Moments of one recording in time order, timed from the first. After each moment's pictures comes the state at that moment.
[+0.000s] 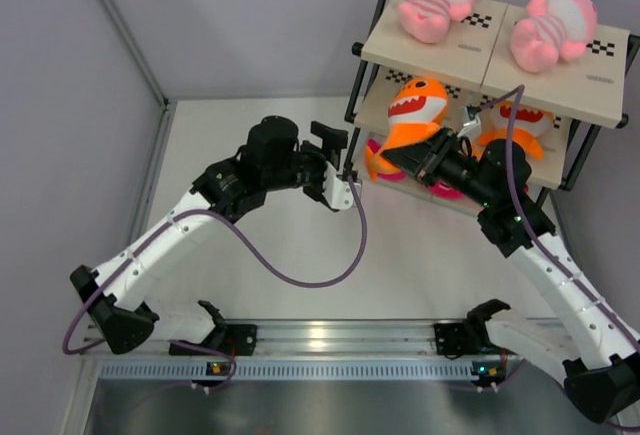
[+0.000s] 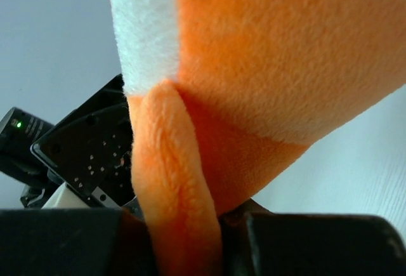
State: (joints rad) left arm -0.80 1.29 1.43 -0.55 0.27 1.19; right arm 0.44 0.92 0.97 -0.08 -0.37 1.07
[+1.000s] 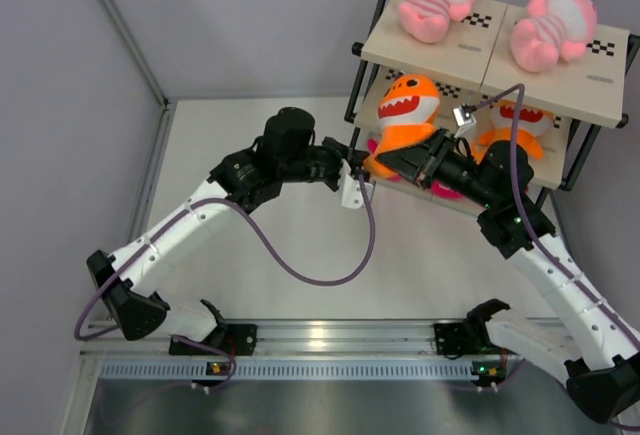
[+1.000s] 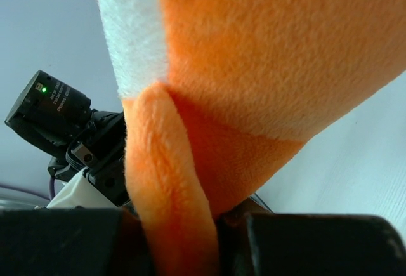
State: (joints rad) left arm -0.82 1.39 1.52 -0.50 0.44 1.20; right arm 0.46 0.91 0.97 -0.03 -0.47 1.12
